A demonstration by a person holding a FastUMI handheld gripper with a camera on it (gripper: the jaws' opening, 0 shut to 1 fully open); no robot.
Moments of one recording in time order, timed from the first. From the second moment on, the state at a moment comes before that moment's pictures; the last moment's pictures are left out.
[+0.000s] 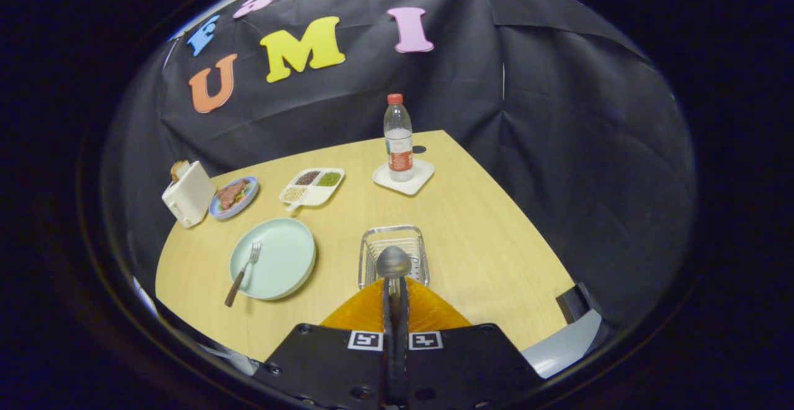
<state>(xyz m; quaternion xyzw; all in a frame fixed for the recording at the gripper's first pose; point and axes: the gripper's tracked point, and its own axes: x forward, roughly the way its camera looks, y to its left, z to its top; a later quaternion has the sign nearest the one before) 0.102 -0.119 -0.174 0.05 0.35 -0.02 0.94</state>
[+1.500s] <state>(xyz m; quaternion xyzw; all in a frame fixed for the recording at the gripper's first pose) 0.095 0.015 -0.119 0.03 0.25 -0.01 0.97</state>
